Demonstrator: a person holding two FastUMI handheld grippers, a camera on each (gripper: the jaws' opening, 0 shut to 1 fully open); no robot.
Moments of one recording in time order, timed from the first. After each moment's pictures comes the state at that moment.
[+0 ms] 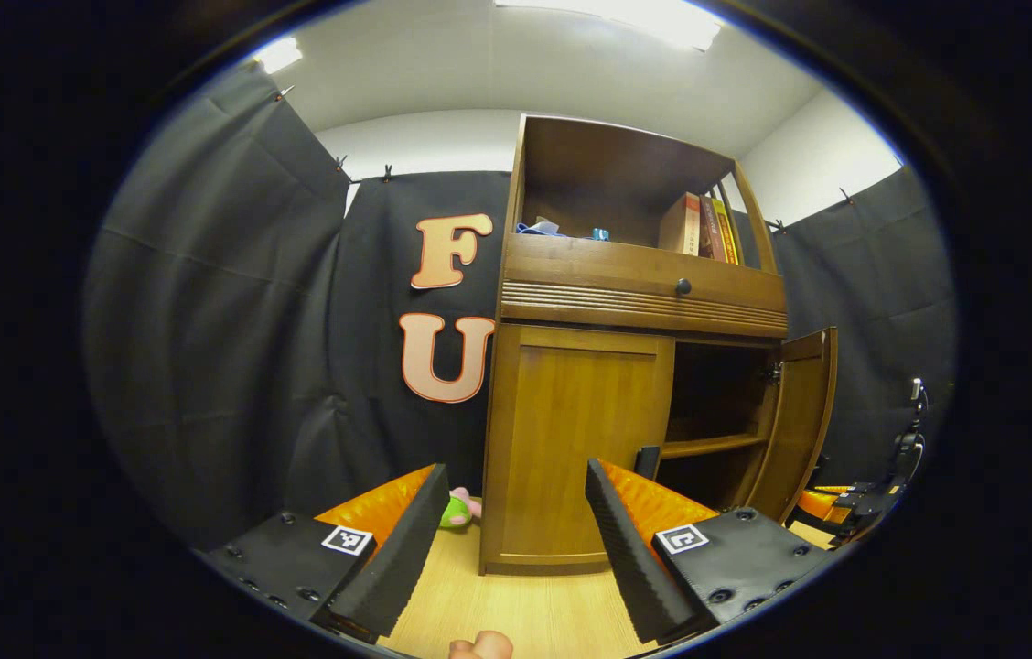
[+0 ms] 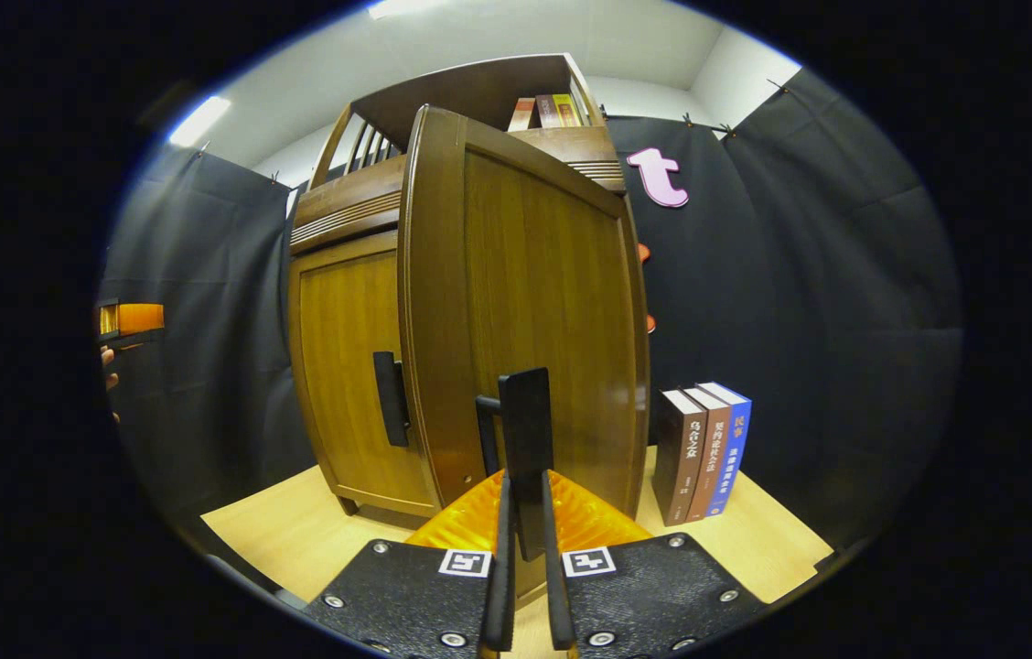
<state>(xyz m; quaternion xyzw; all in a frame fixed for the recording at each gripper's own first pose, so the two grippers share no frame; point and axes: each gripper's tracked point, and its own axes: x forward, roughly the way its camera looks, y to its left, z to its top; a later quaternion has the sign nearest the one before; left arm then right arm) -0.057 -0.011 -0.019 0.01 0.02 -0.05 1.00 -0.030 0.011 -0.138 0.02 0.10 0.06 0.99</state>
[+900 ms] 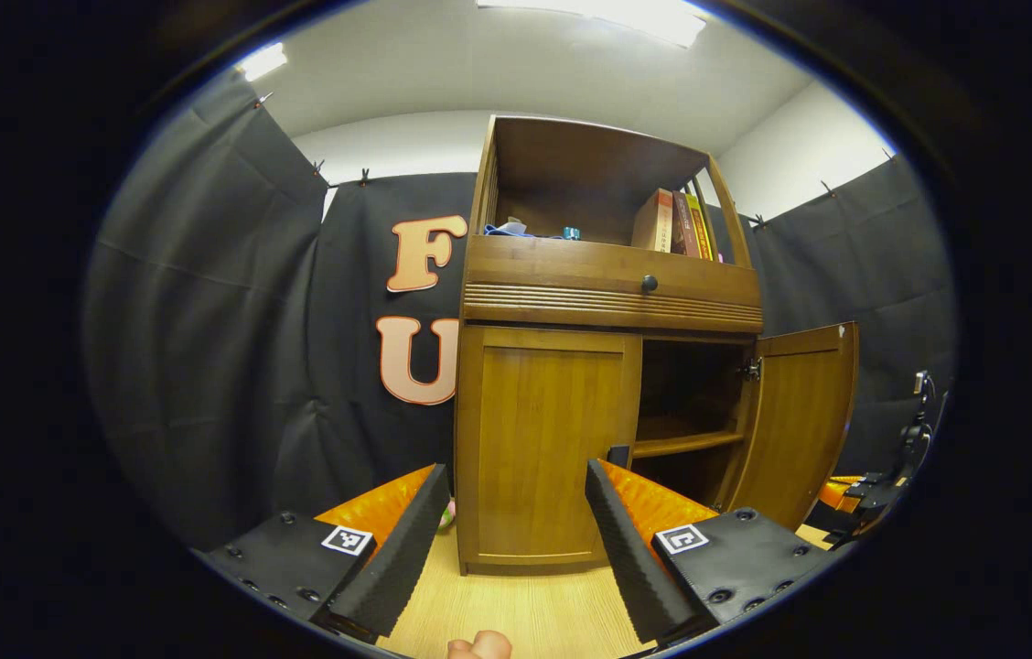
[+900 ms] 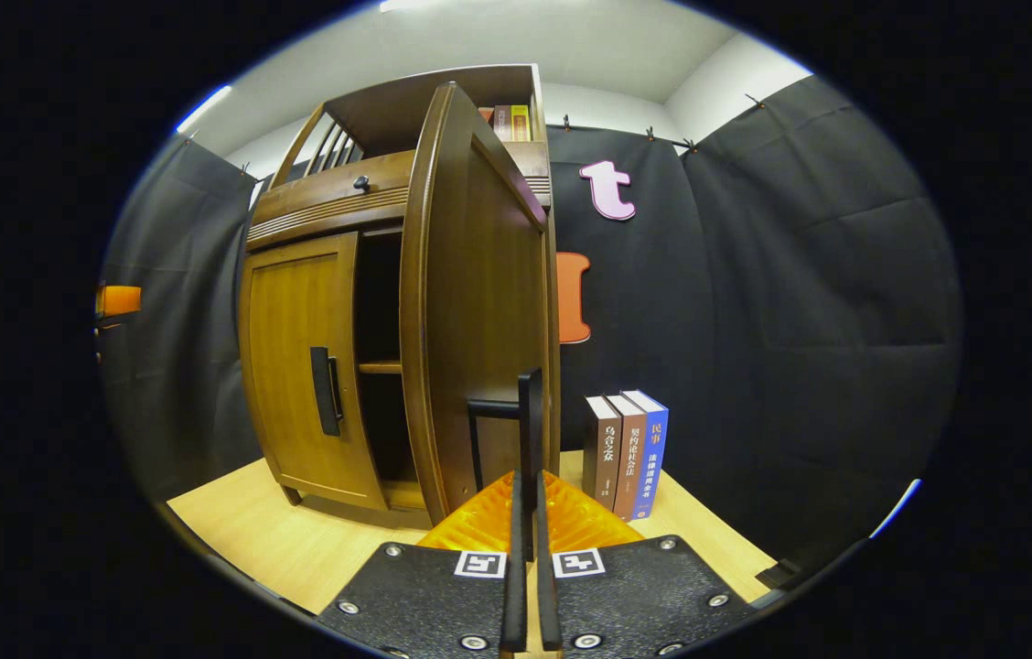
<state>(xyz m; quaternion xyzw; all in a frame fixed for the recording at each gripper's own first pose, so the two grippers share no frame) -0.058 -0.046 -0.021 0.02 0.03 -0.07 1.00 -0.045 -0.057 -0.131 -0.01 0.09 -0.01 1.00</state>
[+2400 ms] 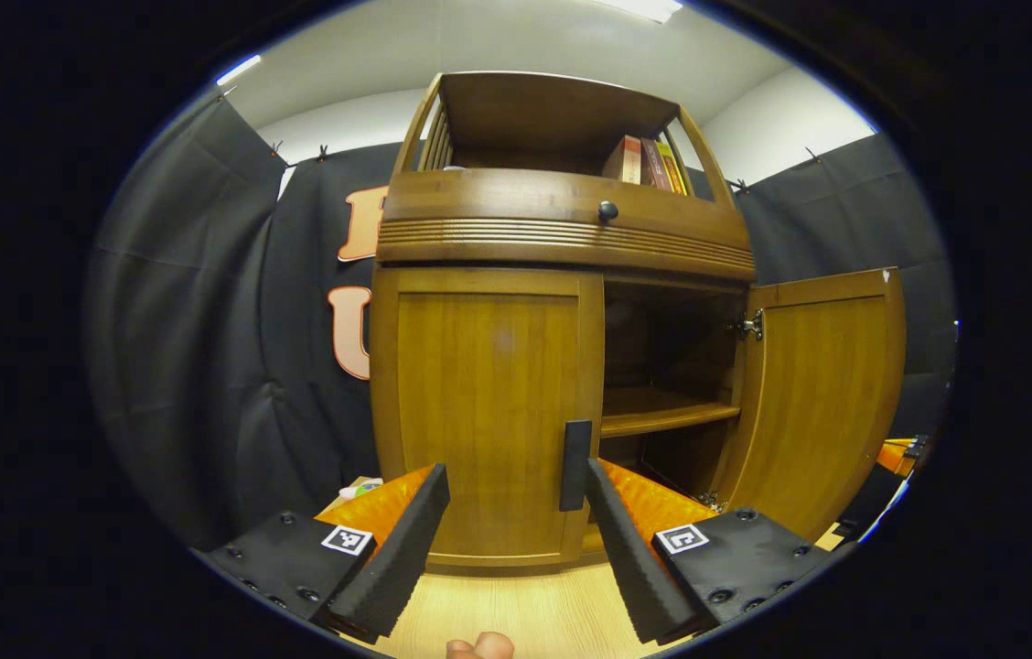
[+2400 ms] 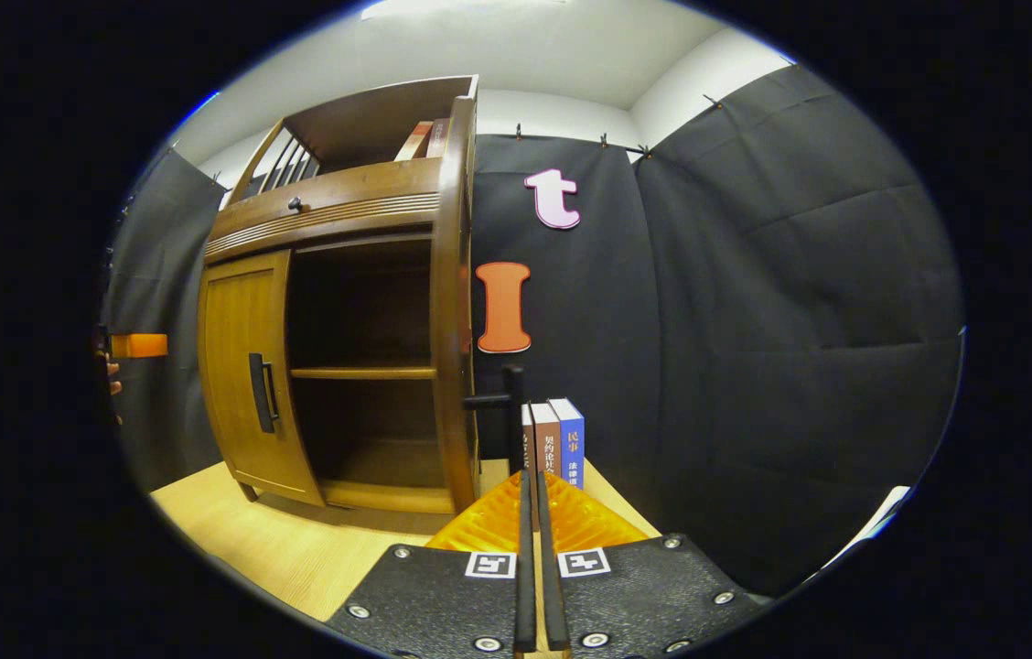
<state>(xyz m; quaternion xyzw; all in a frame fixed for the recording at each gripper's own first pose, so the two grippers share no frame) 0.020 -0.133 -0.104 0.04 0.06 -0.10 0.99 -0.068 -0.172 -0.119 -0.02 0.07 -0.07 1.00</state>
